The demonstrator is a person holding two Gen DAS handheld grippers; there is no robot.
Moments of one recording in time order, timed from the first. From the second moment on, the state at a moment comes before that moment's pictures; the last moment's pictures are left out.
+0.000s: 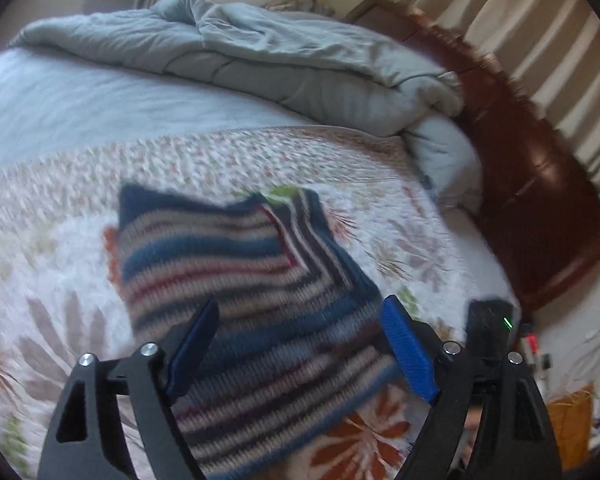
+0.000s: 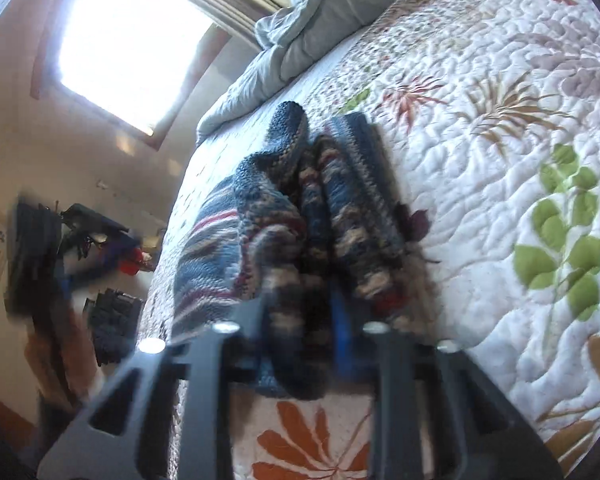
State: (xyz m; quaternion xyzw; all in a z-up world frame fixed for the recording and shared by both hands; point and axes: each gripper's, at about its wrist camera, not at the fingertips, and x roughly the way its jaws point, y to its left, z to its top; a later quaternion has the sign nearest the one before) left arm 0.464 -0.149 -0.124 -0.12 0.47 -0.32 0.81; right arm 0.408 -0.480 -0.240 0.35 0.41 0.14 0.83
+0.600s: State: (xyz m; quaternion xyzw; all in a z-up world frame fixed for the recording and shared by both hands) left arm 0.392 -0.138 -0.218 -0.16 0.43 -0.32 0.83; right arm 0.523 -0.459 -0.169 0.21 0.45 0.14 0.86
